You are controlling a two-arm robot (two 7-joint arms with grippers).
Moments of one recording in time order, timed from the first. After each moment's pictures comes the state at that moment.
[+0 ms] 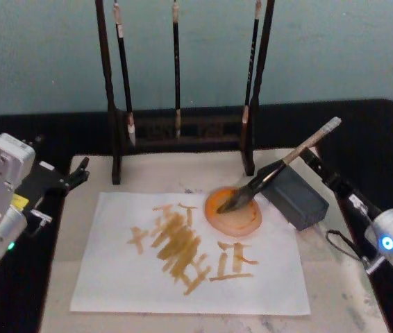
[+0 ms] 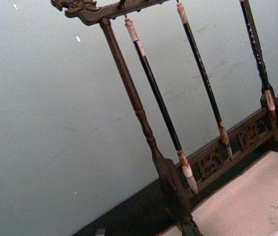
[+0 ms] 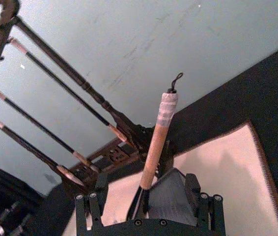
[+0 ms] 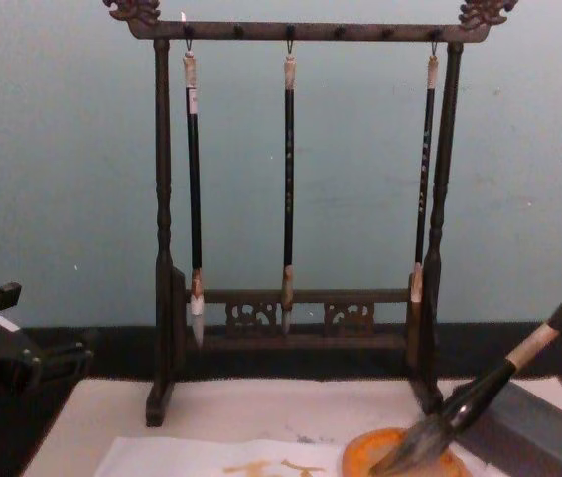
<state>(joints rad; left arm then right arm) -0.20 0.60 0.45 -1.41 -0.25 -0.12 0.03 0.11 0.39 -0.22 -1.39 1.13 0.12 0.29</state>
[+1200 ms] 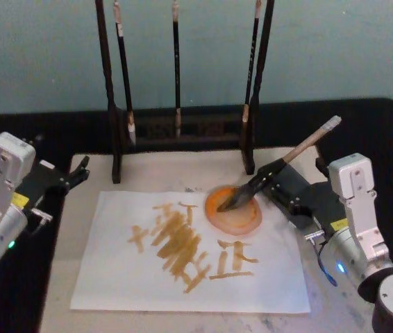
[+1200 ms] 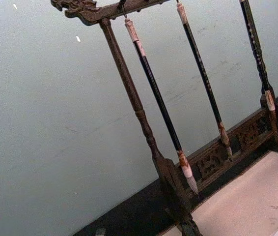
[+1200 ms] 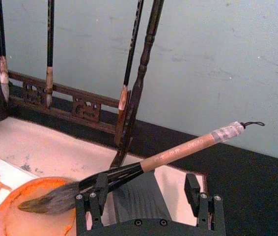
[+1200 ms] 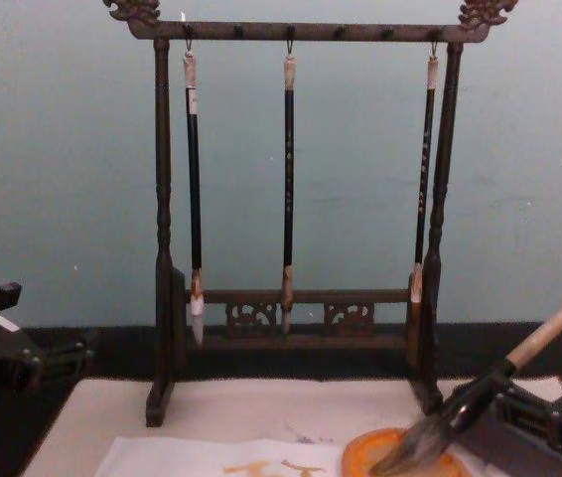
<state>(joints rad) -0.20 0.60 0.45 -1.41 -0.25 -0.12 0.03 0.09 0.42 -0.45 -1.49 0.21 -0.08 -0.16</state>
